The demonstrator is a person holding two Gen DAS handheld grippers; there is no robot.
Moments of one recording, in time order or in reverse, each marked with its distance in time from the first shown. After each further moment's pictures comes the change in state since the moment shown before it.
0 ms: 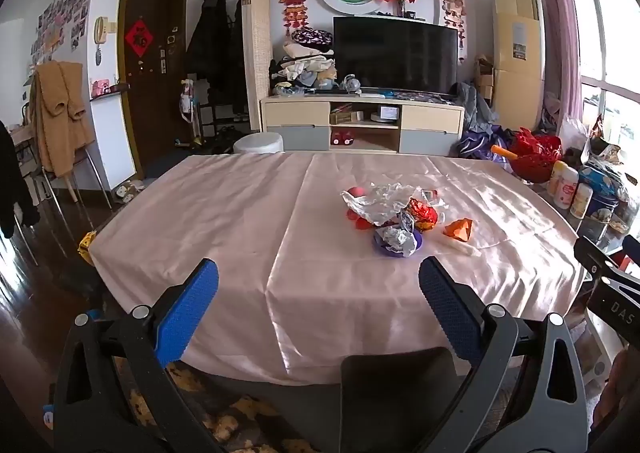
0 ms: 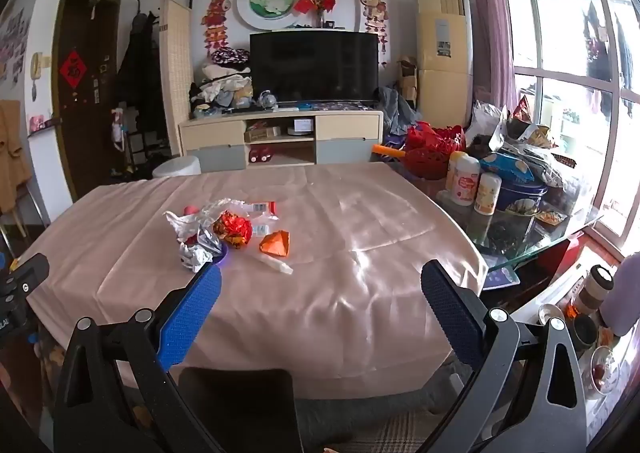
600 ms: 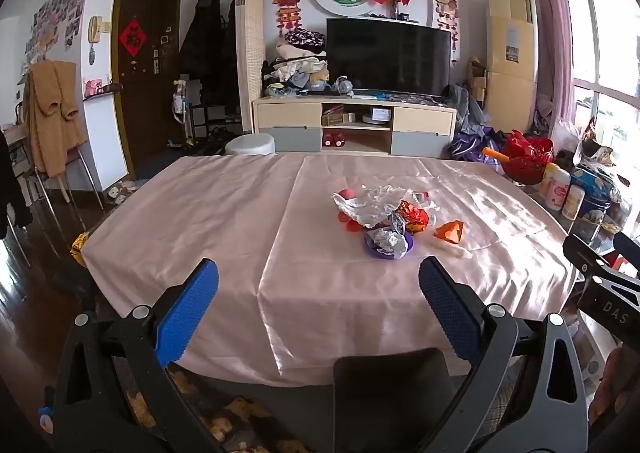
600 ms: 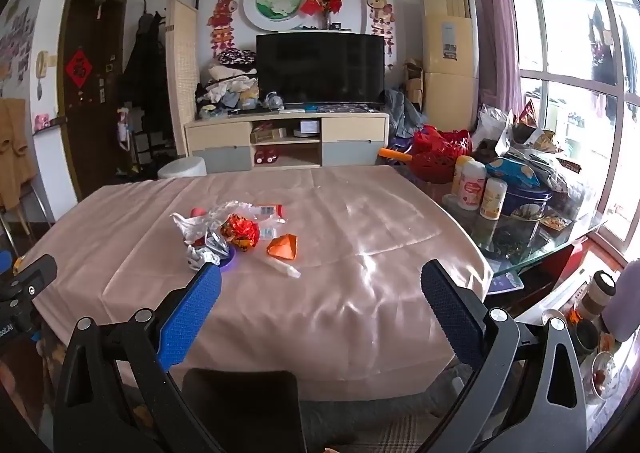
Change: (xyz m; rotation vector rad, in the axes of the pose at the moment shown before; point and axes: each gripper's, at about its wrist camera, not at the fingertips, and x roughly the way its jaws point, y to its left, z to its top) left arm 0.001 -0.008 0.004 -0.008 0.004 -0.044; right arm -0.003 0.007 0.004 -0.011 -0.002 0.013
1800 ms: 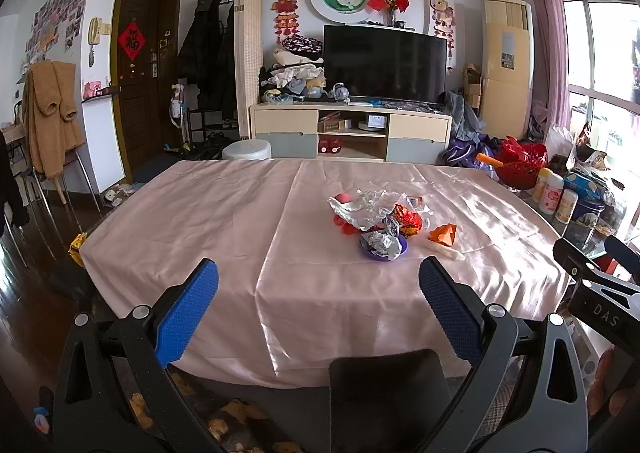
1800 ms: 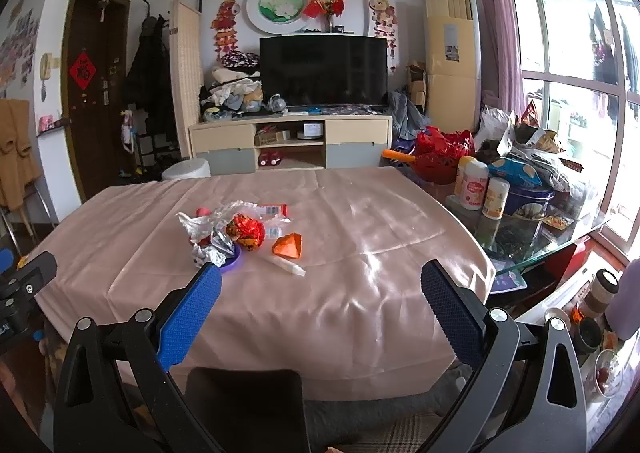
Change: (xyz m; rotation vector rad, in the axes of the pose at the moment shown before) left arm -0.011 0.007 -0.003 -0.005 -0.027 -0.022; right arm -0.005 0.005 -0.004 -0.003 -0.011 0.011
